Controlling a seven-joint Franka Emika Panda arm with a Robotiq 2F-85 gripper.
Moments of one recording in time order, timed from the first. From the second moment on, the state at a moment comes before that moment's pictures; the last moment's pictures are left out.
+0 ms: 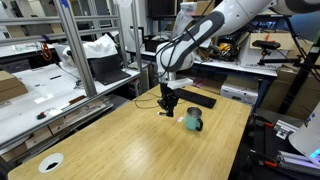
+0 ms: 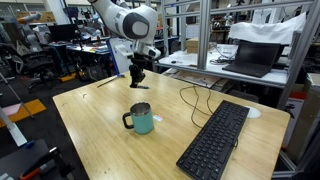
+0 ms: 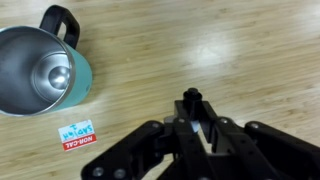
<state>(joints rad) 0.16 0.61 0.05 -1.77 0.30 2.18 0.26</state>
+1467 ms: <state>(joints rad) 0.15 0.70 0.05 -1.72 0.29 2.23 0.30</state>
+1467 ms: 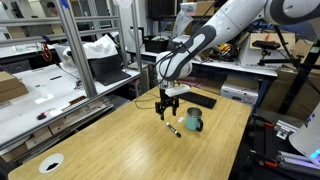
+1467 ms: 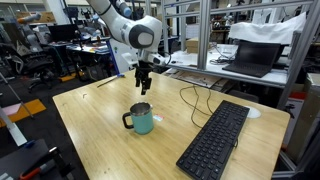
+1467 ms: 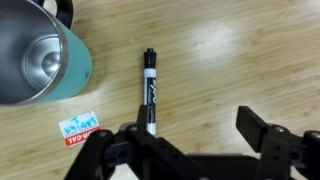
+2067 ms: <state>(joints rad) 0.11 0.48 0.02 -1.75 0.27 2.22 0.30</state>
